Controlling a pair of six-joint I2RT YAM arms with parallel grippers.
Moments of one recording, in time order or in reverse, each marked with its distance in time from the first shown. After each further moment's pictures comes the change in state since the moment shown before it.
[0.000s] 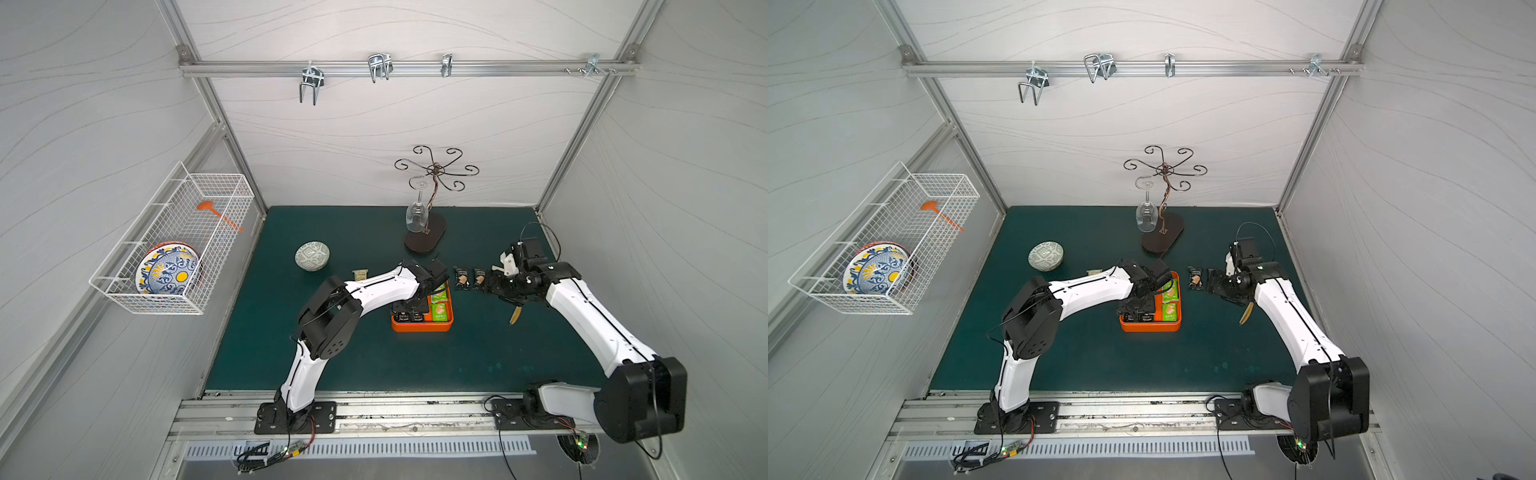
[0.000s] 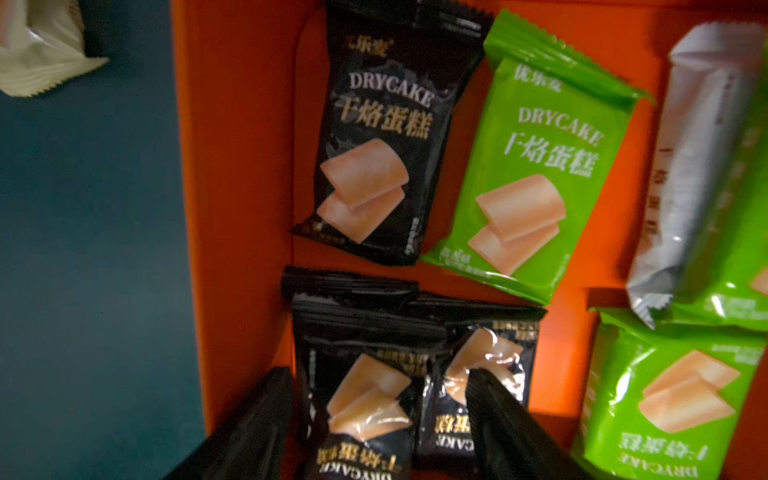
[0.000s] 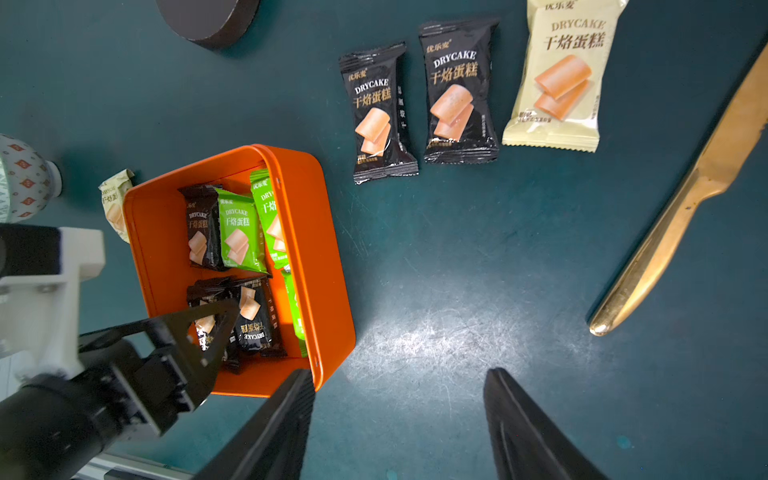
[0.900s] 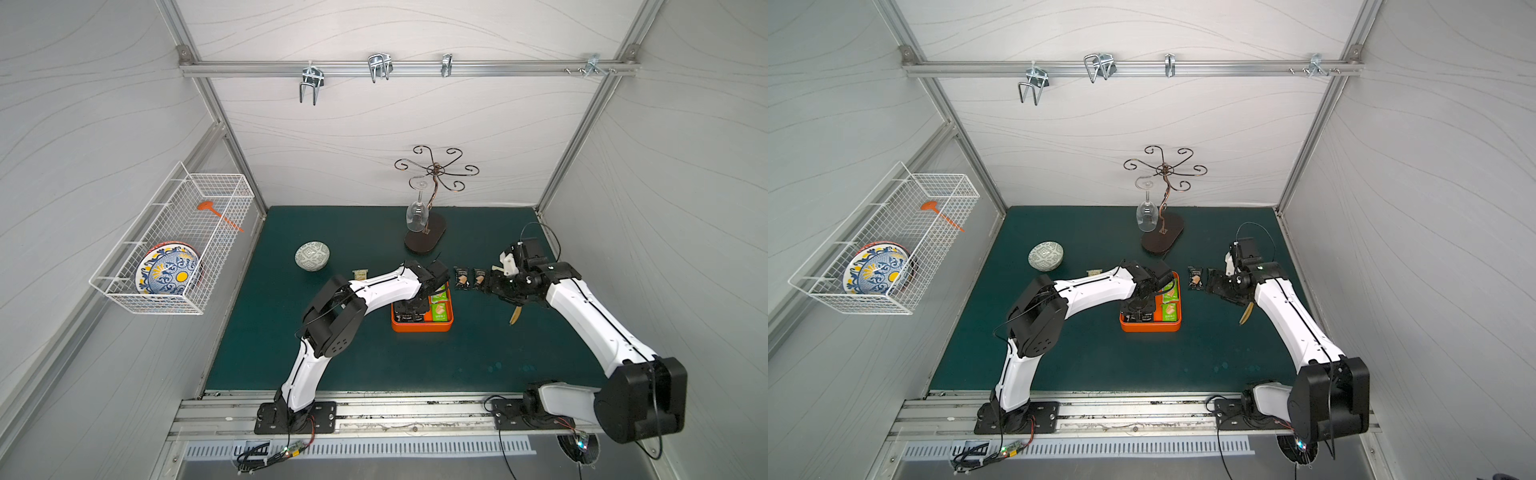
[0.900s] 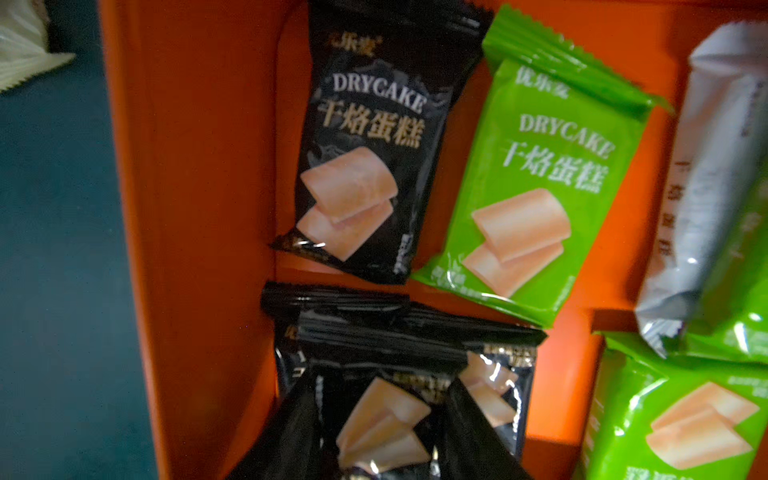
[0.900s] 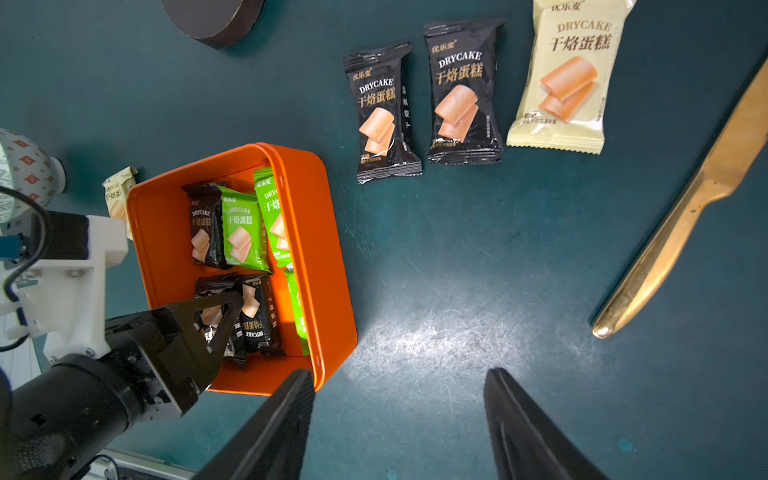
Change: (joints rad) left arm 0.000 0.020 0.009 0.011 0.002 -0.009; right arm -0.005 -0.001 0.000 0.001 -0.005 -0.007
